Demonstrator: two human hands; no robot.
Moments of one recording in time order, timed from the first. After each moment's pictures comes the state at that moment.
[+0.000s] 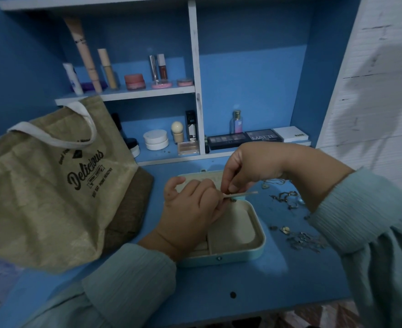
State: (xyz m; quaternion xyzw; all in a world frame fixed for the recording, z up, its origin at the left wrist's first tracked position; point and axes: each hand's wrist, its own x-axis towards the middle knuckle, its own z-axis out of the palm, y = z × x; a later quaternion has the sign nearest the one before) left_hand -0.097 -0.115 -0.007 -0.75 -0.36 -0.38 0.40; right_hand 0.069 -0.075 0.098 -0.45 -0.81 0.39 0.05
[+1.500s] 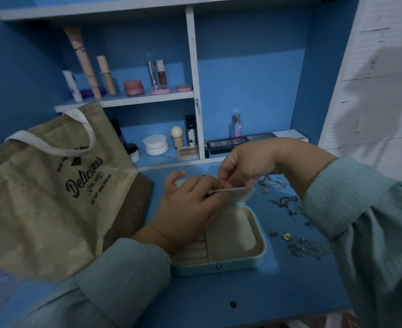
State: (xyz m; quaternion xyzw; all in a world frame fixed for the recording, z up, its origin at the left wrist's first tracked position) left_hand -0.103 -0.106 0.012 -0.79 -0.35 -0.31 0.40; right_hand 0.065 -0.053 0.104 -0.45 -0.80 0.39 -0.01
